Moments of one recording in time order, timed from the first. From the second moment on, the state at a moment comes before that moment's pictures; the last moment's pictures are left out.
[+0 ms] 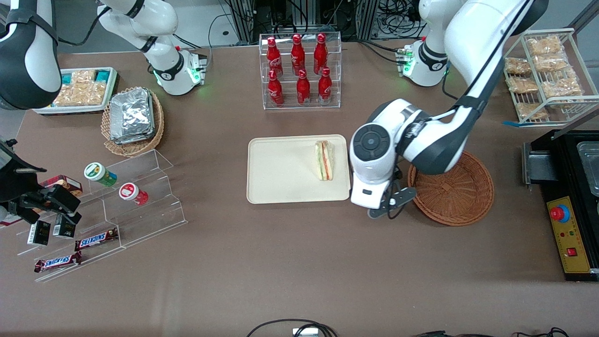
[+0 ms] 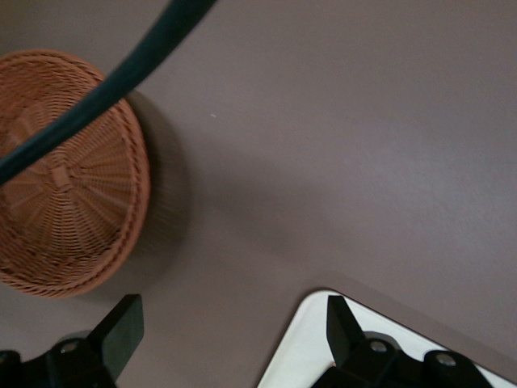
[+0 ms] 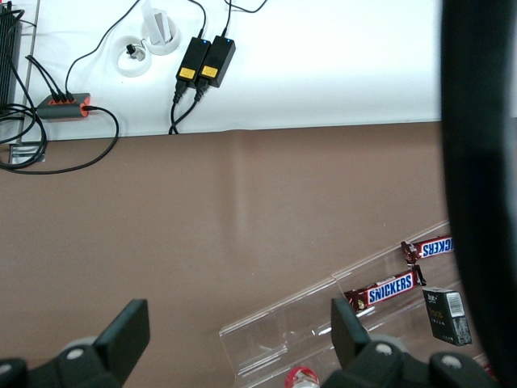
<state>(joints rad) -0.04 0.58 -0.65 -1.44 0.50 1.73 -1.23</state>
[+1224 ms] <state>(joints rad) 0.06 0.08 -0.24 -1.53 0.08 1.47 -0.31</state>
